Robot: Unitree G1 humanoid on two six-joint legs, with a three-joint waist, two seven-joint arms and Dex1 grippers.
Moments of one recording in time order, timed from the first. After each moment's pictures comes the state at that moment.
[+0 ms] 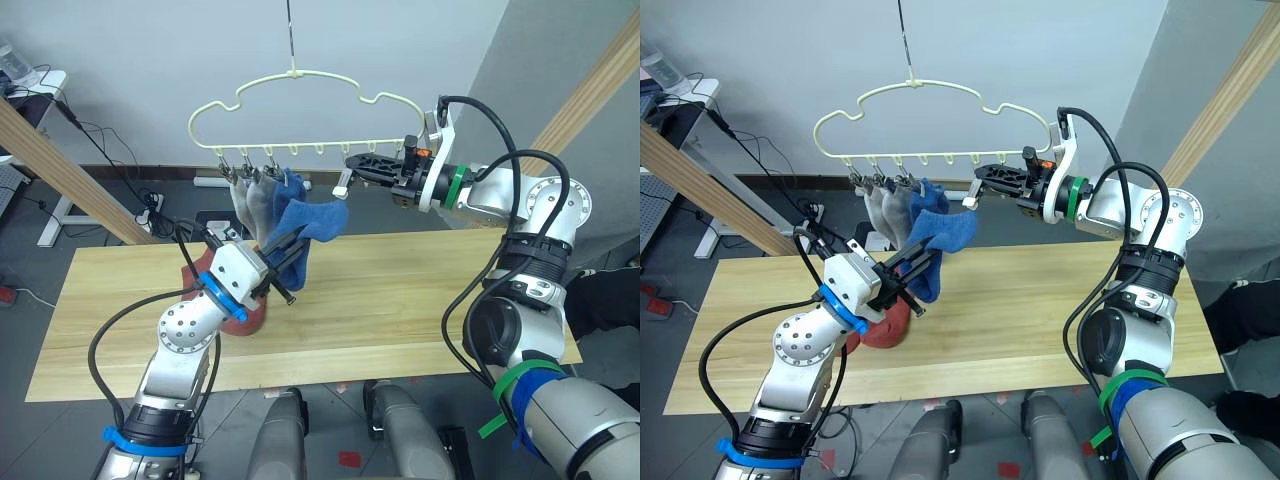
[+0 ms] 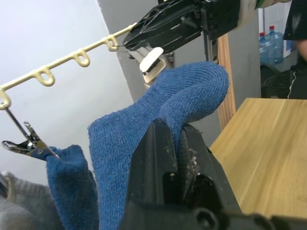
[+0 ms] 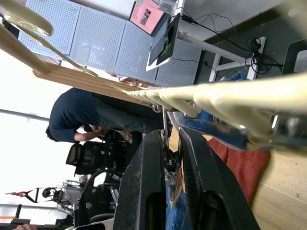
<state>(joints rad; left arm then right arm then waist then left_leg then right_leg) -0.19 0.44 -0.03 -0.16 -0.07 -0.34 -0.58 -1.13 -0.11 -0.65 0.34 1.08 1.54 -0.03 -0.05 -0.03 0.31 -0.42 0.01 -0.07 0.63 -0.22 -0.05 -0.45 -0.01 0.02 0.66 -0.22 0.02</state>
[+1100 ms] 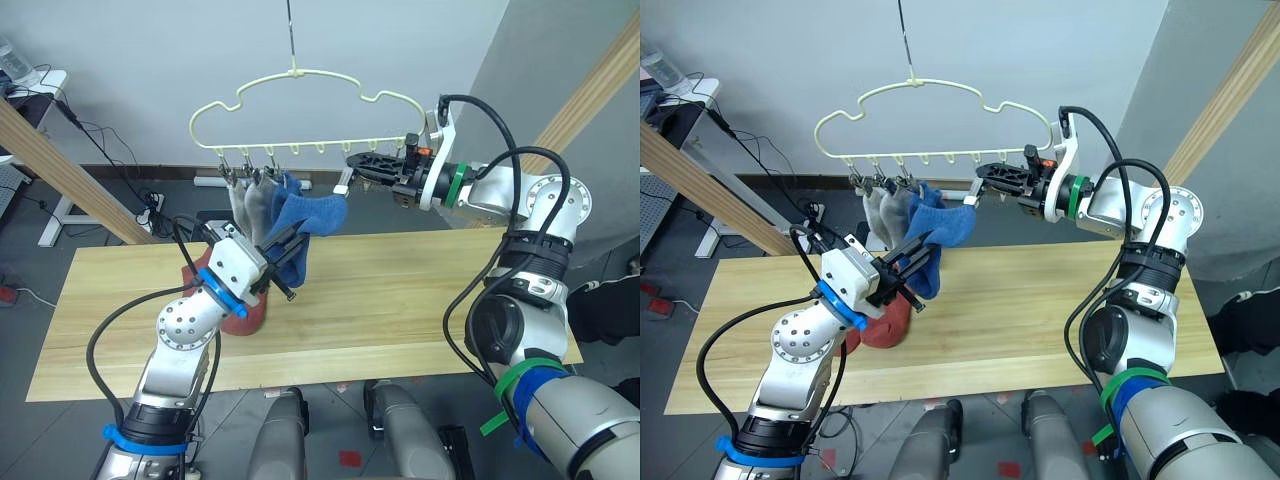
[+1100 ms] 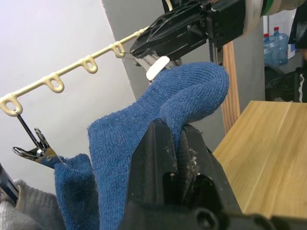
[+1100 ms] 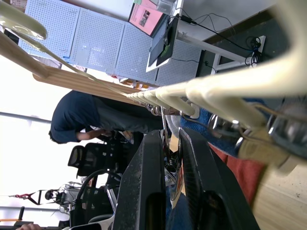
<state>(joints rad) -0.20 0.43 -0.03 -0.19 -0.07 -0.29 -0.57 -1.14 -0.12 -0.64 0.37 1.08 1.55 -0.02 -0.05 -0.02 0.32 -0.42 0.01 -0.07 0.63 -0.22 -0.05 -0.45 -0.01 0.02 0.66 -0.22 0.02</state>
